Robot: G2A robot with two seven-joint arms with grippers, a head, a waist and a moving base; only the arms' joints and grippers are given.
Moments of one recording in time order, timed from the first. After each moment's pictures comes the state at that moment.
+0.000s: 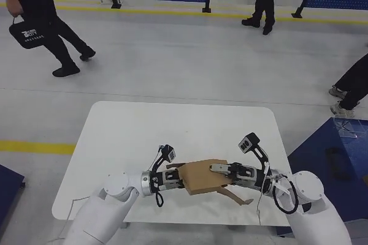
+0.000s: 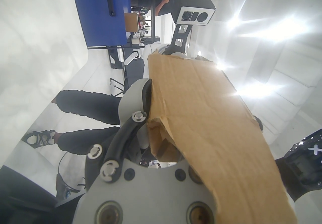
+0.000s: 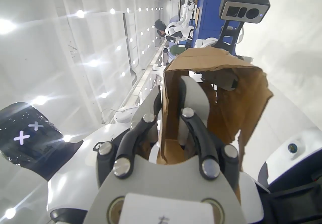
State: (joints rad) left arm 1.01 -1.26 -0.97 -1.36 -0.54 -0.16 -1.03; right arm -1.33 -1.07 1.44 -1.80 0.57 0.07 1.10
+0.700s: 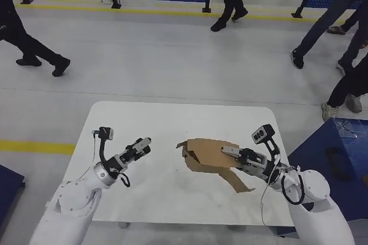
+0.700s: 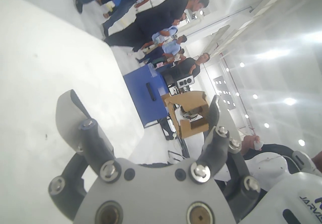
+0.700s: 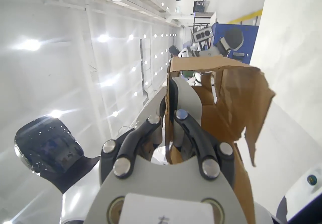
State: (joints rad) left arm 1.25 -1.18 -1.37 -1.64 -0.13 -0.43 -0.59; right arm -1.33 -1.07 1.50 -1.78 0.68 0.00 0.94
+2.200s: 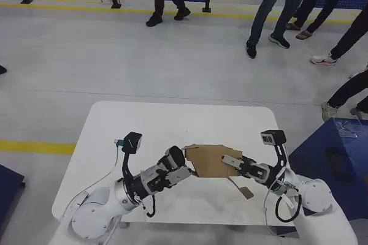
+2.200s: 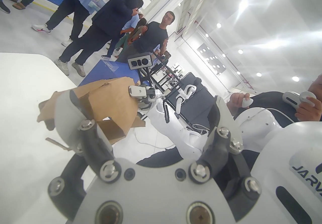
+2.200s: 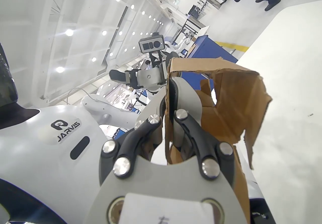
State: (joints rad) left arm 1.31 -1.19 -1.19 -2.01 0.02 -0.39 -0.53; right arm -1.37 -1.06 1.51 -1.80 0.44 -0.44 0.98
